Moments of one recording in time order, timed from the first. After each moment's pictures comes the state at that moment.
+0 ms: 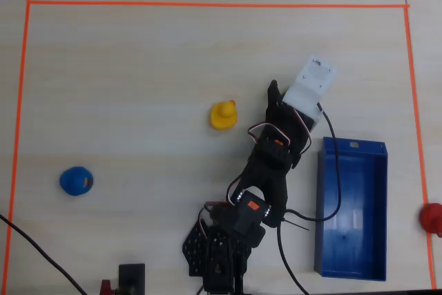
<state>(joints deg) 35.9 94.7 141.2 -12.0 -88.5</state>
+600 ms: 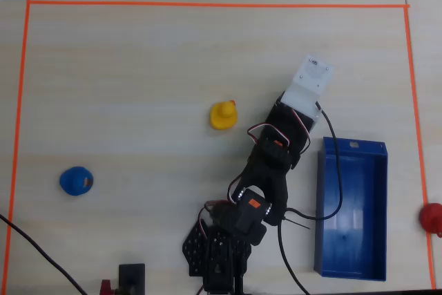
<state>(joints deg) 36.1 93.3 141.8 -13.8 -91.0</state>
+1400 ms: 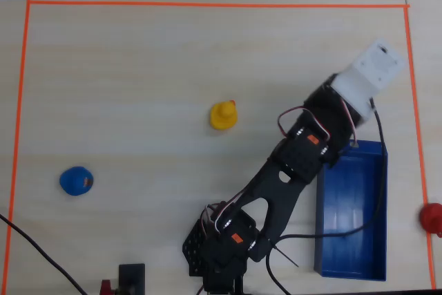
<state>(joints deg) 46.3 112.8 111.4 32.0 -81.0</state>
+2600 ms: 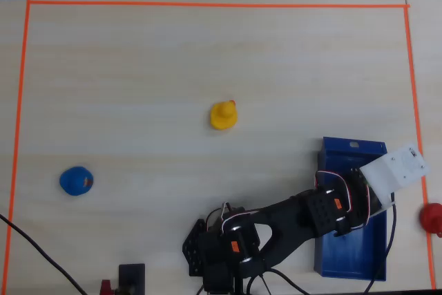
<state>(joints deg) 75.8 116.5 133.4 26.1 -98.7</state>
